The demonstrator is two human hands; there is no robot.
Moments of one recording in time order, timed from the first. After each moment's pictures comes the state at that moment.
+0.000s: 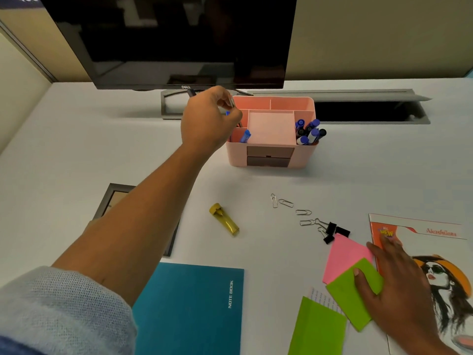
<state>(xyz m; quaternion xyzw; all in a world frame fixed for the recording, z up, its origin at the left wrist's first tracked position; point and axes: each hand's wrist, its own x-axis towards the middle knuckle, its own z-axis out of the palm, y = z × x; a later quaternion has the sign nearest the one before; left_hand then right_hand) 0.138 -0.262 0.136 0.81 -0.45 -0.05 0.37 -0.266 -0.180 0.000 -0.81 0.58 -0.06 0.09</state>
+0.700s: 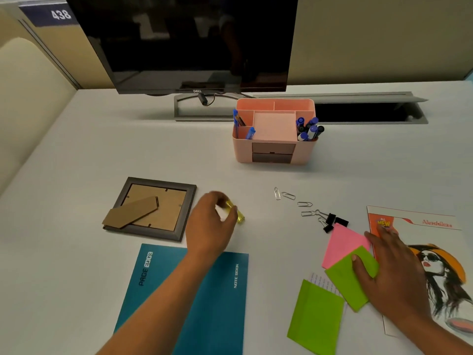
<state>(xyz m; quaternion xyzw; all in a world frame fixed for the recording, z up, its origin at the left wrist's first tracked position) 0.068 -0.093 0.056 0.84 -0.39 -0.15 0.35 -0.270 -0.182 -0.004 -0.81 0.57 -0.05 0.09</state>
